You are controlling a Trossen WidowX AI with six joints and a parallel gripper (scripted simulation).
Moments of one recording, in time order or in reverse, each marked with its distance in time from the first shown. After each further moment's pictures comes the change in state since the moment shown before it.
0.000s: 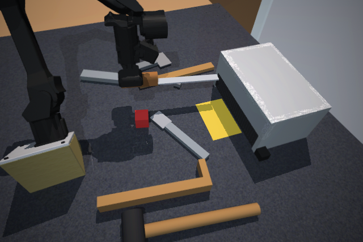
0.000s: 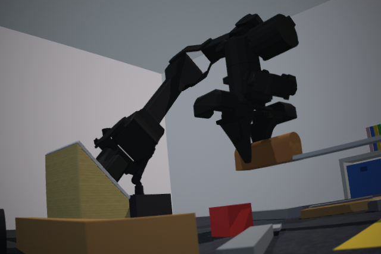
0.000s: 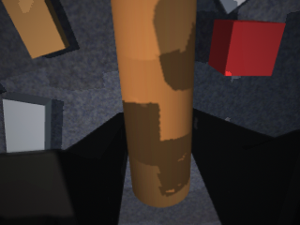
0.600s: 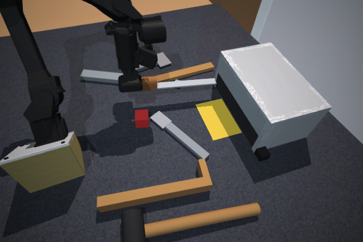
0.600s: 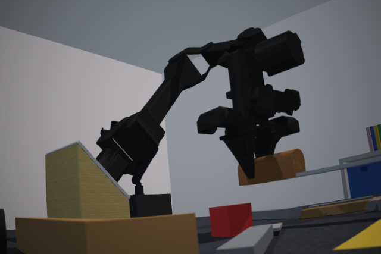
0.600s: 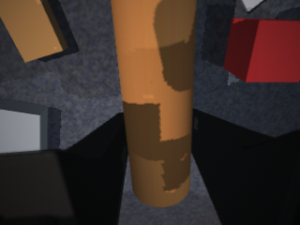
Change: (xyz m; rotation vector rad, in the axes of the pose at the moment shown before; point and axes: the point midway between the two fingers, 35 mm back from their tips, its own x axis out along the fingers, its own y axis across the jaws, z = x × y) arm 0.024 0.006 -0.002 -0.001 -0.004 0.003
